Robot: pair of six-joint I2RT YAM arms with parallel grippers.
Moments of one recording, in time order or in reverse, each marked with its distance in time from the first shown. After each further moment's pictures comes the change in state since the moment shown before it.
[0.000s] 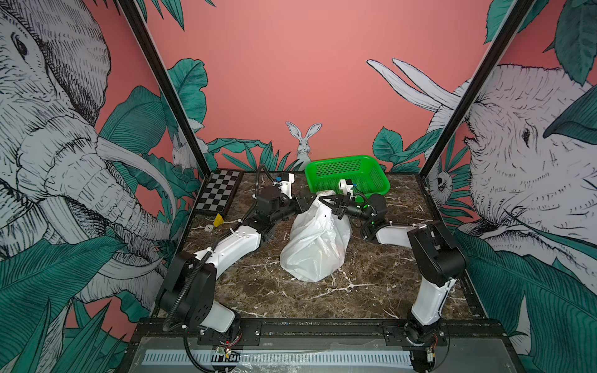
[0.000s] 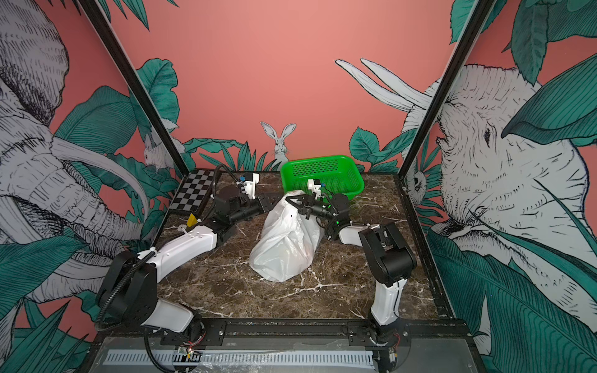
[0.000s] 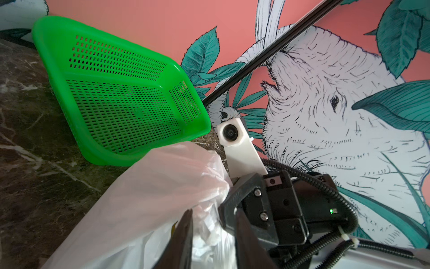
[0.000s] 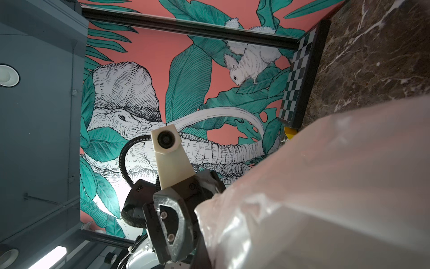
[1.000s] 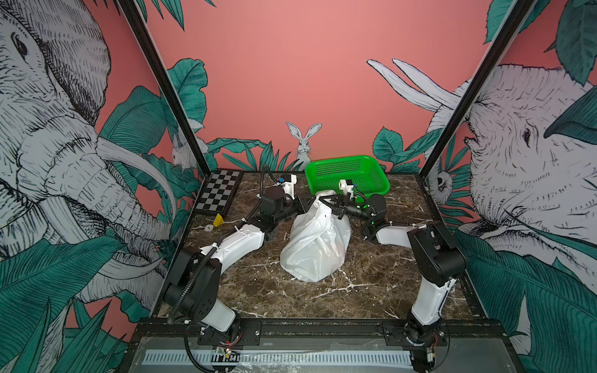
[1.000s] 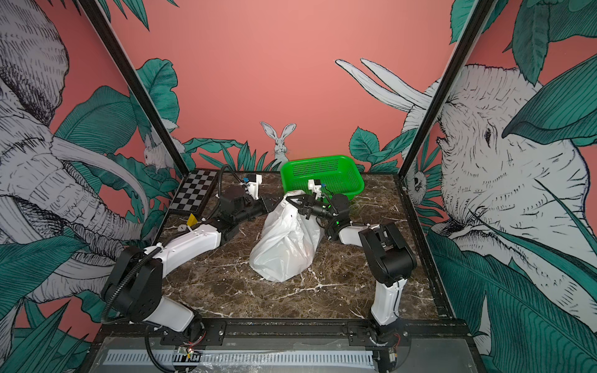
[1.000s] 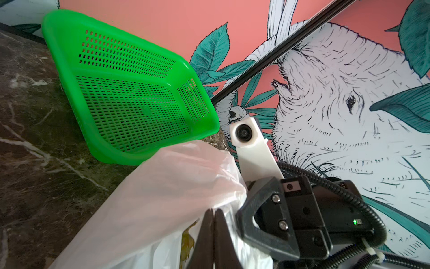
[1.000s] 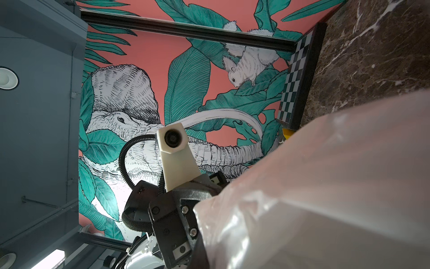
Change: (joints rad) left arm -0.016 0.045 0.009 0.002 -0.044 -0.008; right arm -0.001 0.000 -0.003 -0.005 0.010 0.003
